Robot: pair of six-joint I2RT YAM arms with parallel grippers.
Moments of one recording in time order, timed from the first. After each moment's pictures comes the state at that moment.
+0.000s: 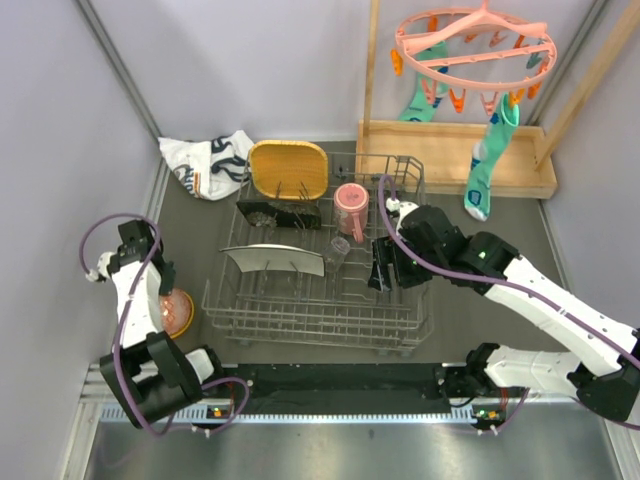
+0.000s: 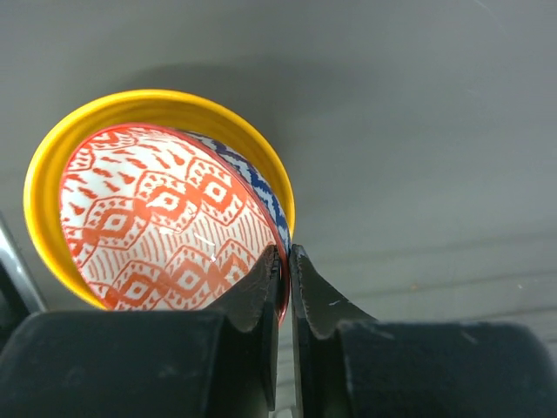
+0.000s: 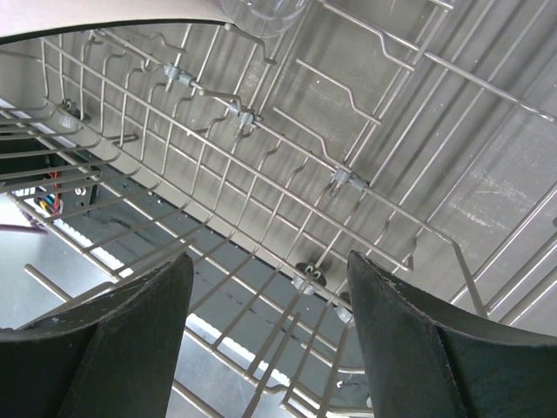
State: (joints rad) left arm 0.45 1.14 0.82 -0.84 -0.29 -1.04; right arm 0.85 1.09 1.14 -0.90 -0.03 0.53
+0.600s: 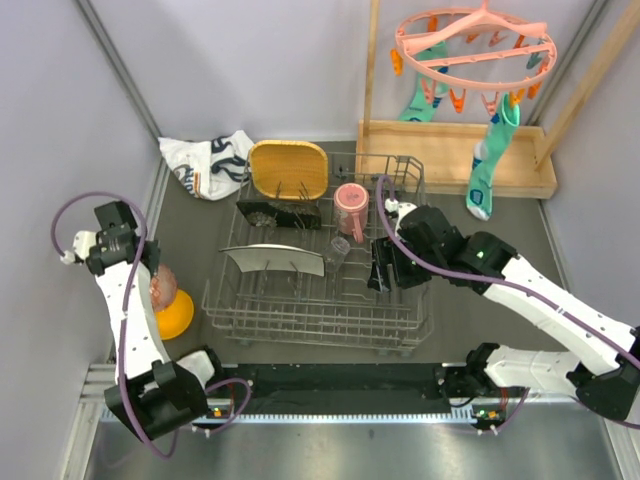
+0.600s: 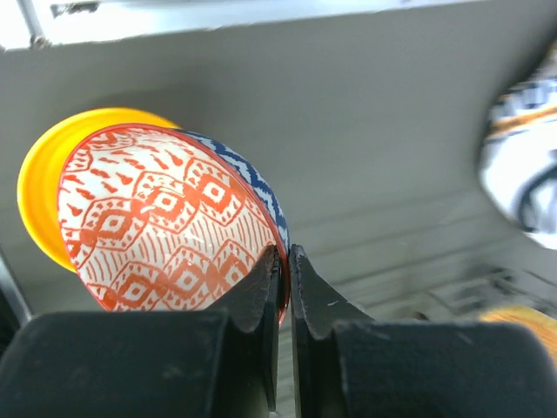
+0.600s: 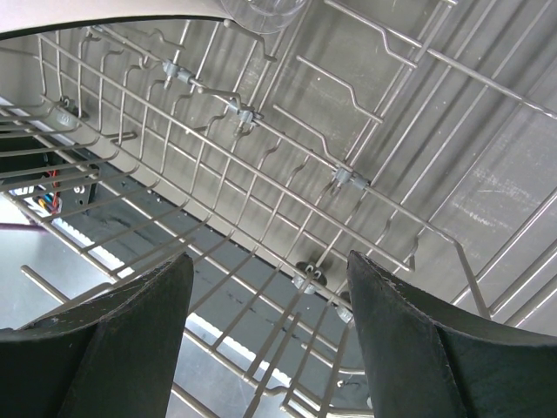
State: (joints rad) left arm 0.45 1.06 1.06 -0.98 -0.25 -1.03; right arm 0.85 1.10 1.14 -0.90 -0.04 0.53
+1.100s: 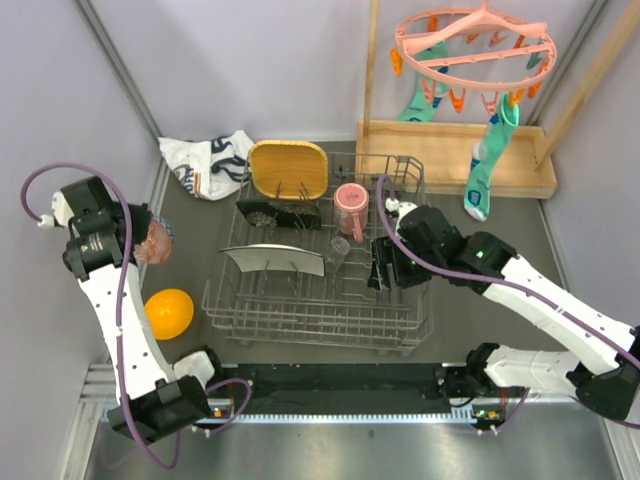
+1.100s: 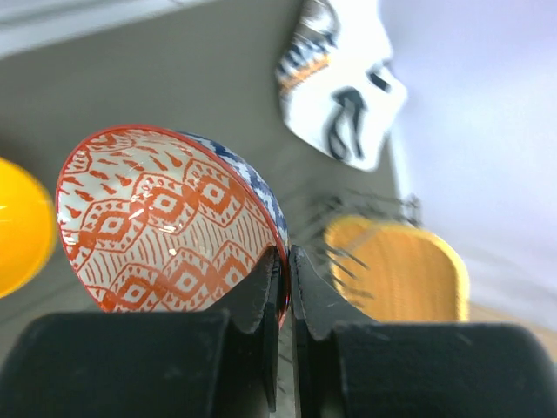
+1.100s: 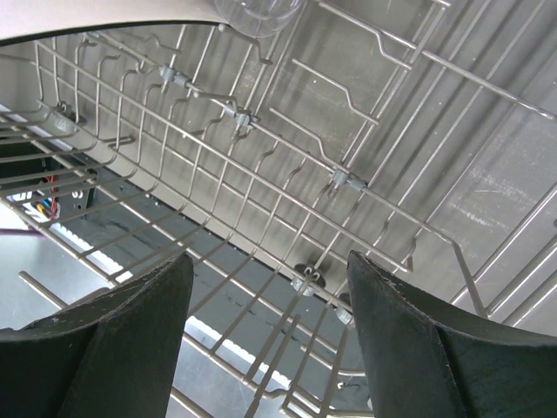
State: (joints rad) left arm 0.45 1.05 1.36 -0.95 -0.02 -0.98; right arm 0.85 1.10 1.14 -0.90 -0.03 0.53
